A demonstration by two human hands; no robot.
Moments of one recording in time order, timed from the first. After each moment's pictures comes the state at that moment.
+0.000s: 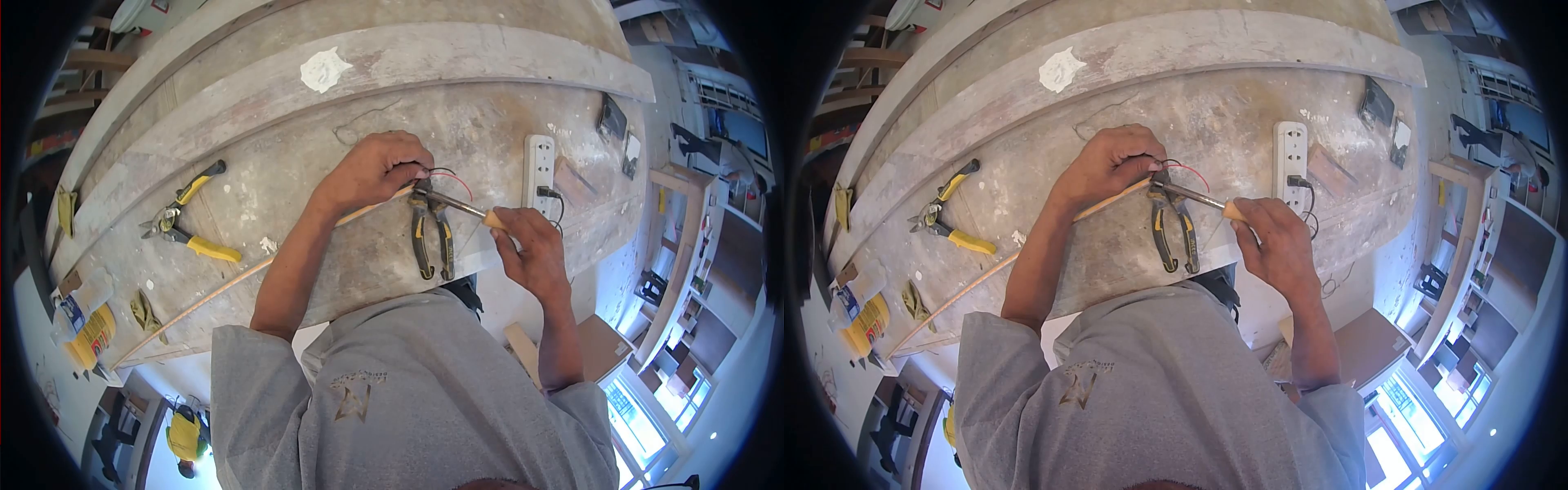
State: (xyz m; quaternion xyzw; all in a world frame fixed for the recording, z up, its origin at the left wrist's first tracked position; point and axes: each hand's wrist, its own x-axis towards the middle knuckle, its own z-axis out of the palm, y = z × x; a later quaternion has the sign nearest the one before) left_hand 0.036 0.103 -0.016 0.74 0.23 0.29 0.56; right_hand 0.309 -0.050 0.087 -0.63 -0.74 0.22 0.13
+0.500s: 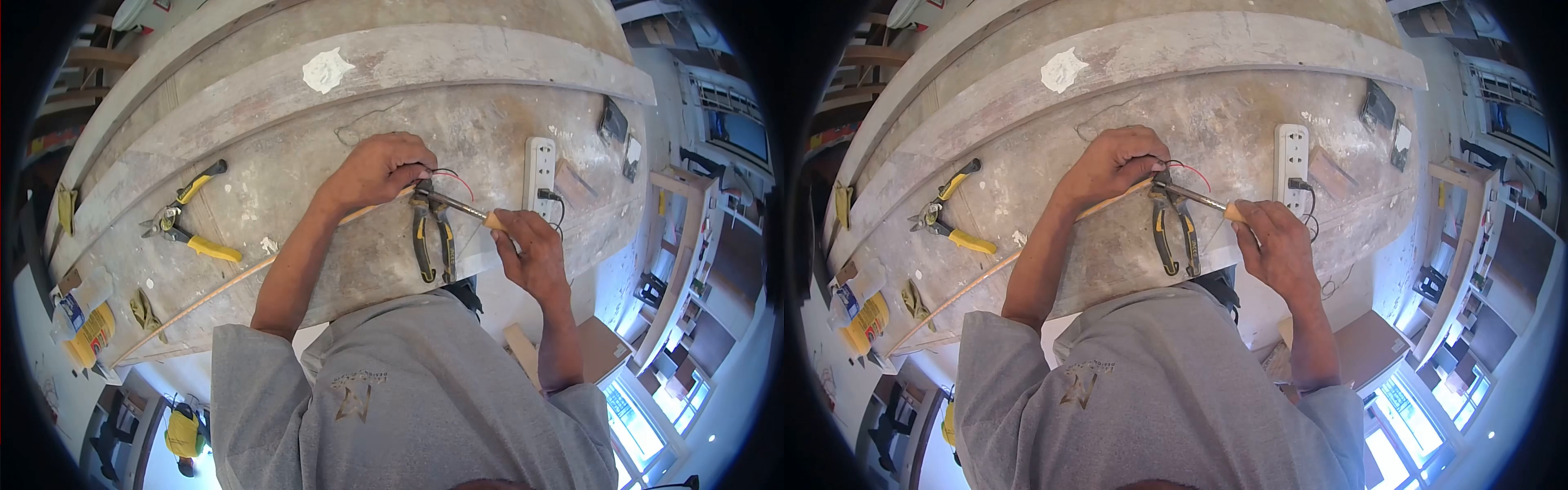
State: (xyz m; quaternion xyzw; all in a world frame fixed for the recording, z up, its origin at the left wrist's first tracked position) left_hand 0.038 0.102 -0.019 0.75 0.24 0.28 0.54; right_hand 0.308 -0.050 0.086 -0.63 -0.74 0.22 0.12
